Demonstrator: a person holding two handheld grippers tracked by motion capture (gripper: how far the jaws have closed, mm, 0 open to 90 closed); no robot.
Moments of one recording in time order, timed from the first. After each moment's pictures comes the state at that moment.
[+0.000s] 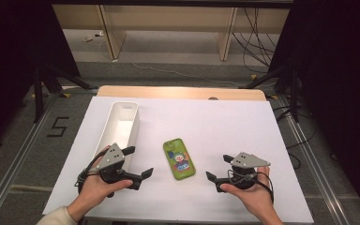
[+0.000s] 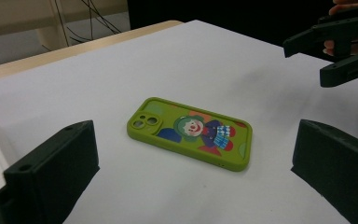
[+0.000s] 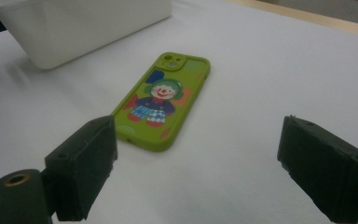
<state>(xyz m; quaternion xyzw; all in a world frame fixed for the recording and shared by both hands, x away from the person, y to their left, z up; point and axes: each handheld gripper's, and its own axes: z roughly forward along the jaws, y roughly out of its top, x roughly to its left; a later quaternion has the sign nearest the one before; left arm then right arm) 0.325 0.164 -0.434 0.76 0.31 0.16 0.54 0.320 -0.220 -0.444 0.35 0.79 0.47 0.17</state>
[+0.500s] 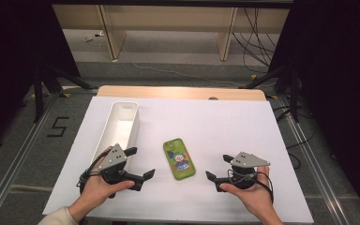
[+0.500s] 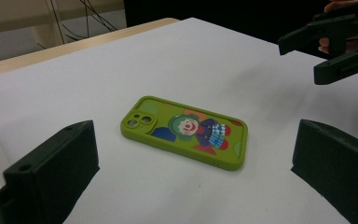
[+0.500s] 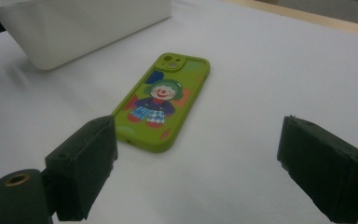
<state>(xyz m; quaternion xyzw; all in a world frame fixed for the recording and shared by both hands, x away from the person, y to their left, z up) 0.325 0.160 -0.435 0.77 0.31 0.15 0.54 0.321 -0.219 -0.444 0.36 0.79 0.47 0.17</state>
